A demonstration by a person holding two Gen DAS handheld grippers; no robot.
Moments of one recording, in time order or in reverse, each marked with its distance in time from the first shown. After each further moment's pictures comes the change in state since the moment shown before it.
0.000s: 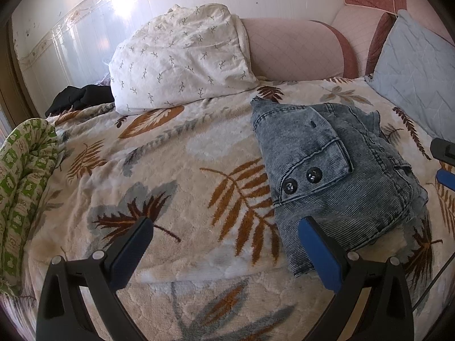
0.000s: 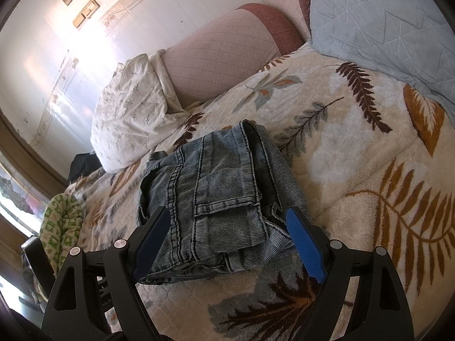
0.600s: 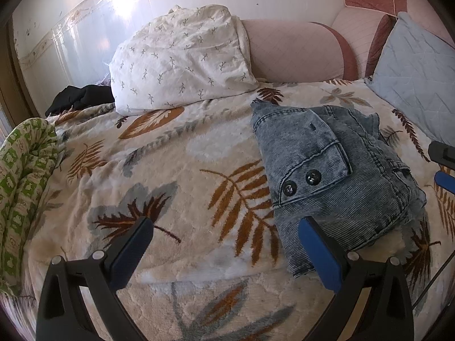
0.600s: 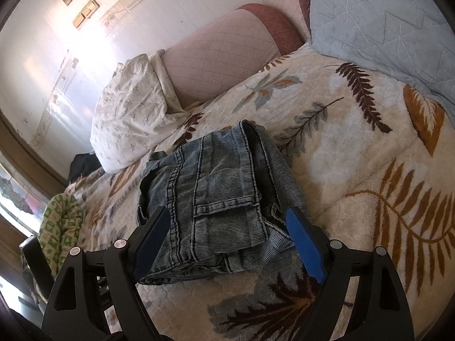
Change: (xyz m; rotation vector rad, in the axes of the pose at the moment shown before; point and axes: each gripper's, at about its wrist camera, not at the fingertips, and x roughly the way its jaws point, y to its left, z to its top) left arm -0.001 0.001 0.001 -0.002 -0.004 0.000; right arm 0.000 0.000 0.000 0.000 -0.001 -0.001
